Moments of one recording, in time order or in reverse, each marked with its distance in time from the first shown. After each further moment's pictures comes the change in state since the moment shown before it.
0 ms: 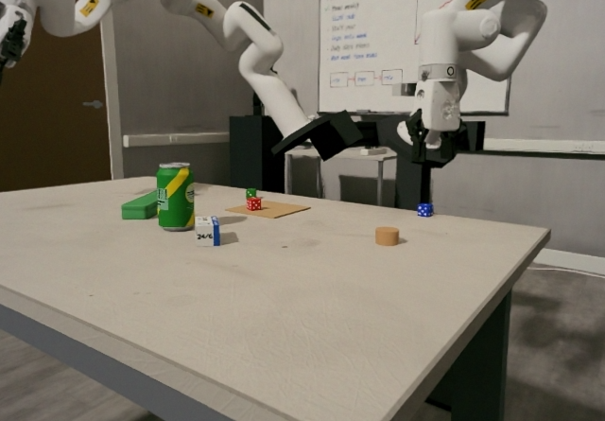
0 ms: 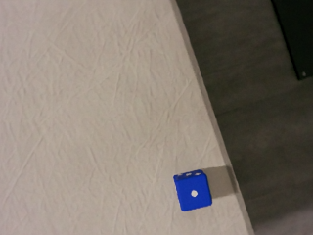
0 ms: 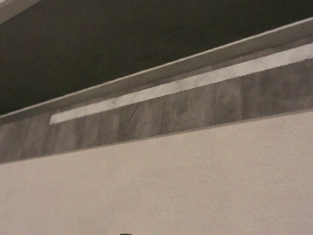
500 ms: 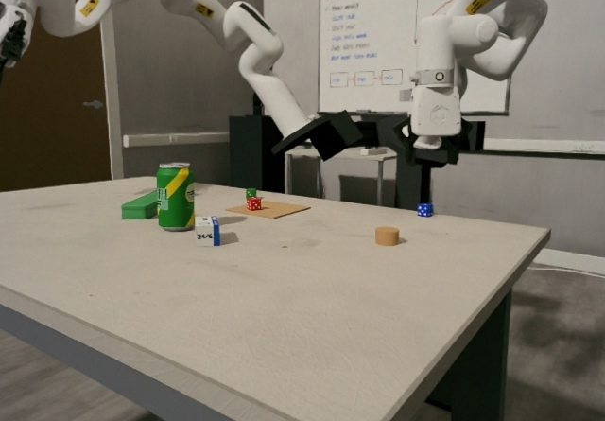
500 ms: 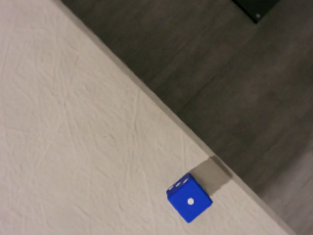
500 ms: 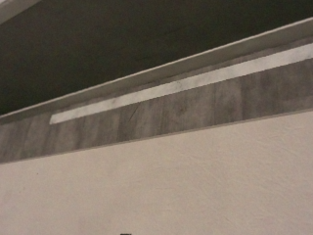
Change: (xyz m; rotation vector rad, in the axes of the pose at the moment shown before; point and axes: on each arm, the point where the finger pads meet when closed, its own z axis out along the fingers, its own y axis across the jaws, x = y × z) left arm 0.003 -0.002 0.010 -0.005 -0.011 0.469; right arm 0.000 0.000 0.000 0.000 0.000 0.000
